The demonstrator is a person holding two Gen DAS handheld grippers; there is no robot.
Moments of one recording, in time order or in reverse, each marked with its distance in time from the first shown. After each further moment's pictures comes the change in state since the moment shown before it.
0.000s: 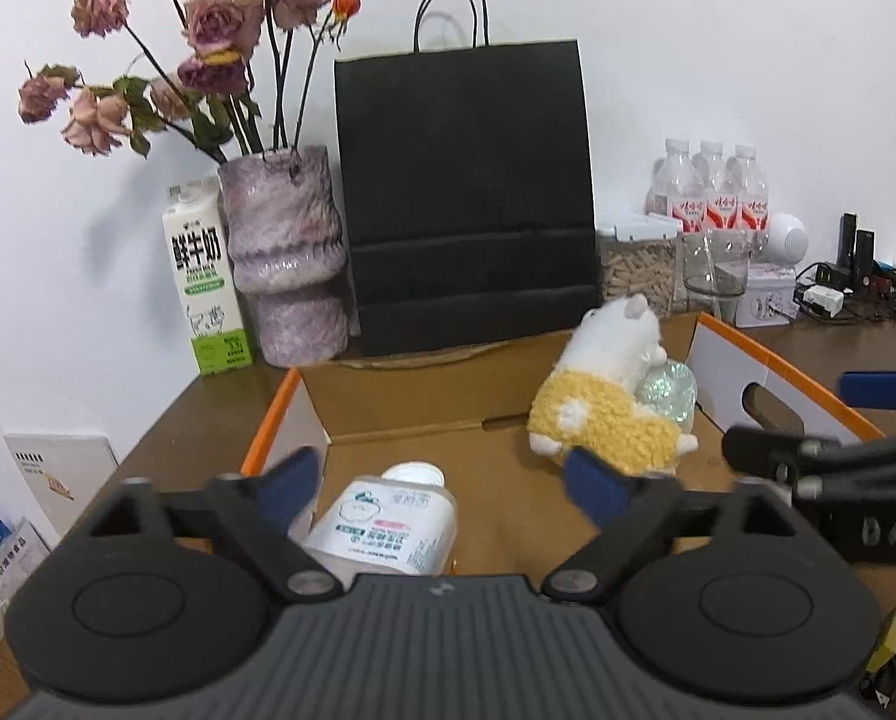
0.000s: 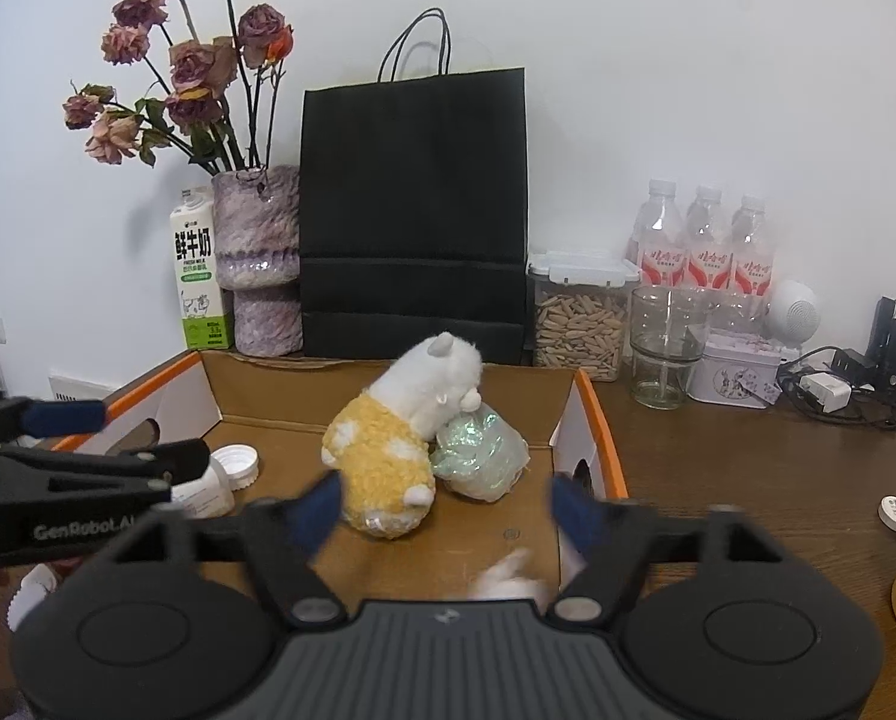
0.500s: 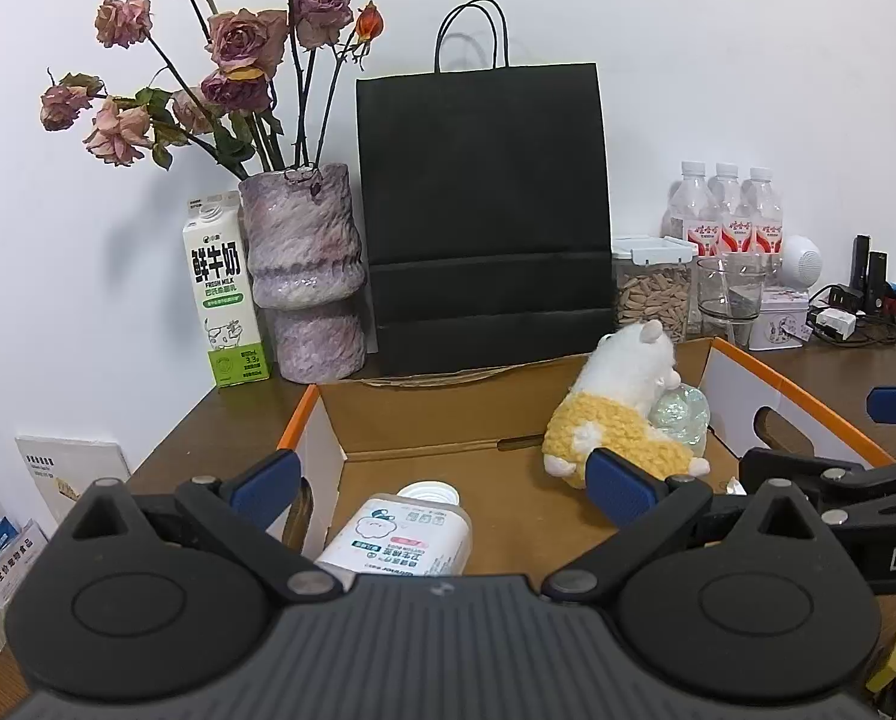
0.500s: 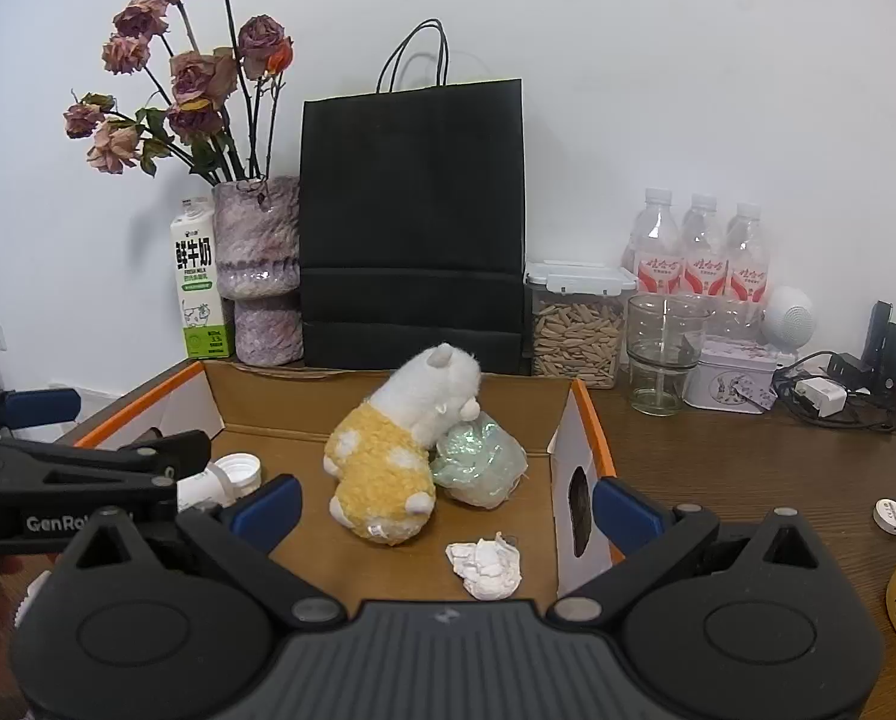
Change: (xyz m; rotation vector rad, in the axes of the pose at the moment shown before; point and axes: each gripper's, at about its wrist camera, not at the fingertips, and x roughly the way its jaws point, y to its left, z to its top) left arm -0.004 0.003 0.001 -0.020 -0.029 0.016; right arm -0.005 0.000 0.003 0.009 -0.007 -0.001
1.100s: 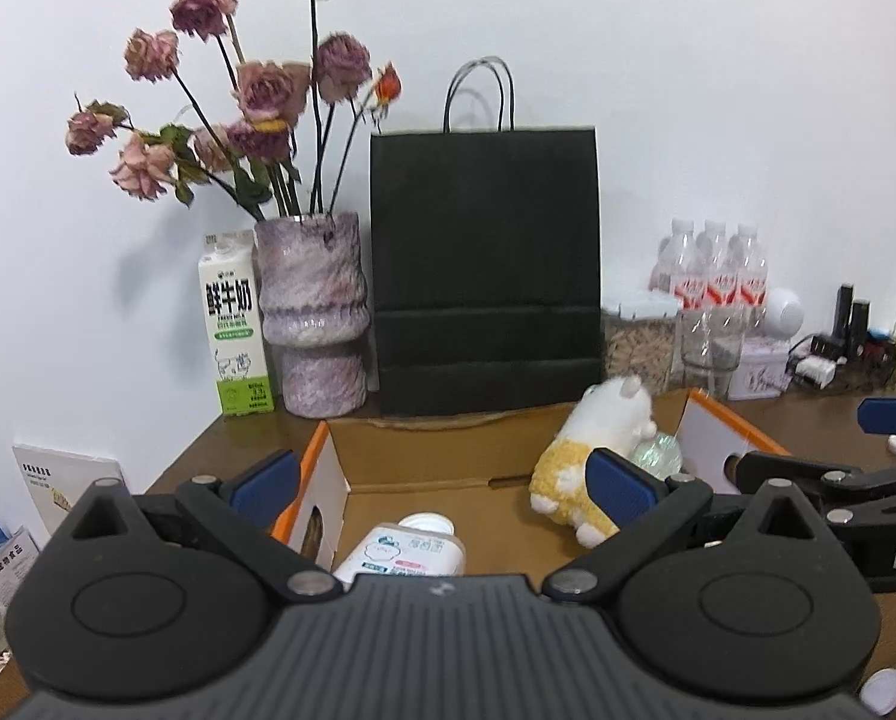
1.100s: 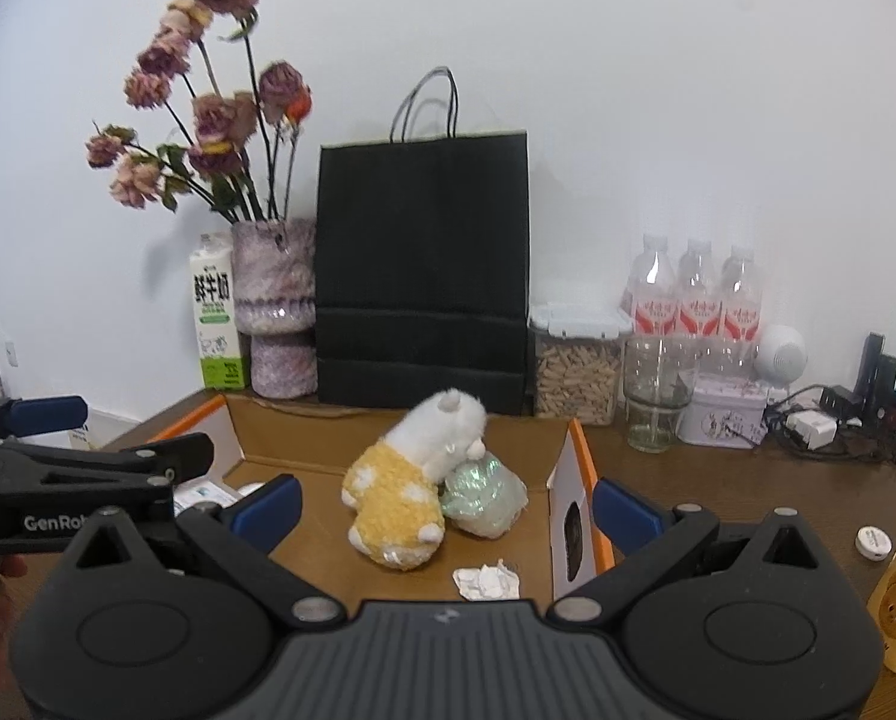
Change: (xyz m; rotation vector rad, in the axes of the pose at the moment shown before) left arm -0.040 0.009 0.010 -0.045 -0.086 -0.022; right arm -0.039 0.006 0.012 -0.017 -0.080 0.016
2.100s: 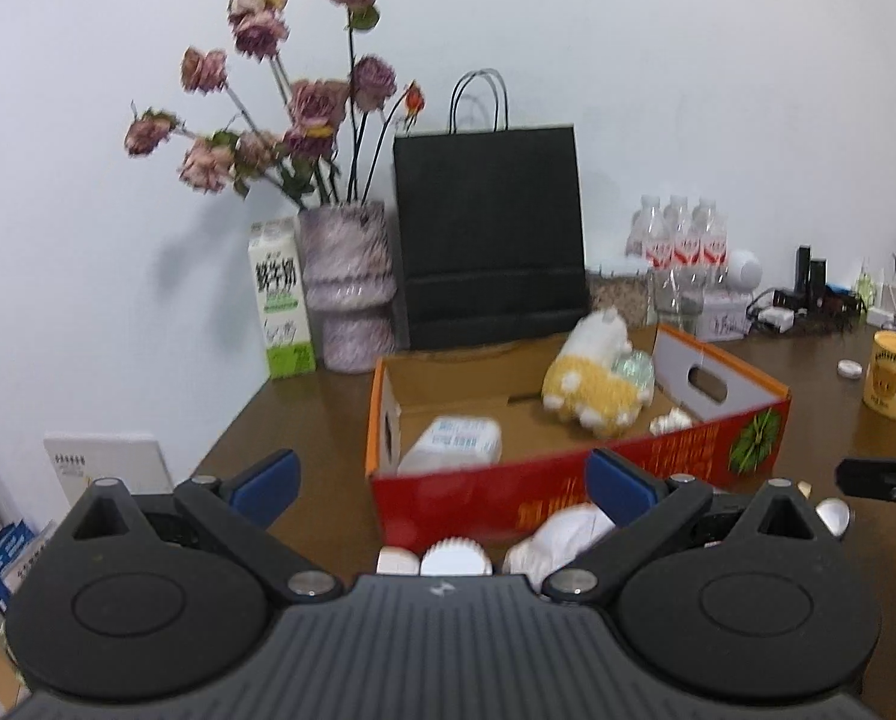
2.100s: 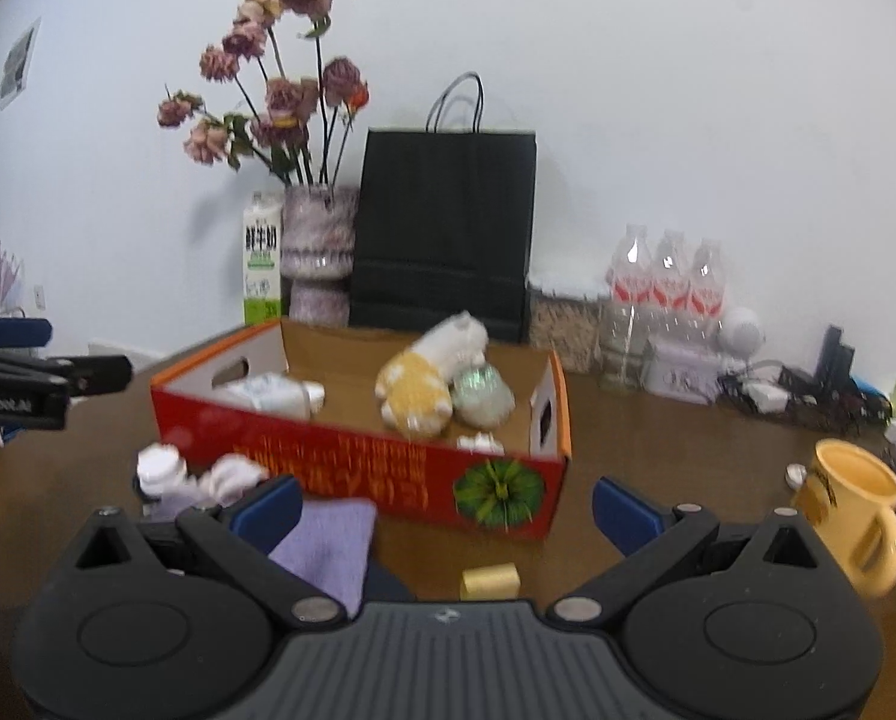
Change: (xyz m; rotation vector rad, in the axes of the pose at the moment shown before) left arm -0.113 0.042 -0.047 0.051 0.043 -0.018; right arm -0.117 0.005 -0.064 -0.072 0.078 -0.009
